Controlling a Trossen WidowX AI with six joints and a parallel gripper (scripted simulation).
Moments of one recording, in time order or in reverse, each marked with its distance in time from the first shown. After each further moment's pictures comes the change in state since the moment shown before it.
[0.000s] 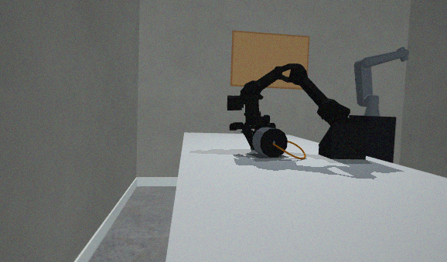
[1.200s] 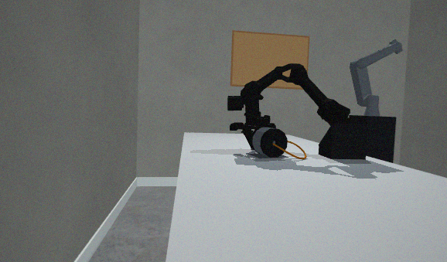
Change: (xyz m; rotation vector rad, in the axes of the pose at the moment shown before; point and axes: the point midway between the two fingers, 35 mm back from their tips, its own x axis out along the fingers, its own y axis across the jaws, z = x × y) arm 0.001 0.001 -0.002 -0.002 0.001 -0.003
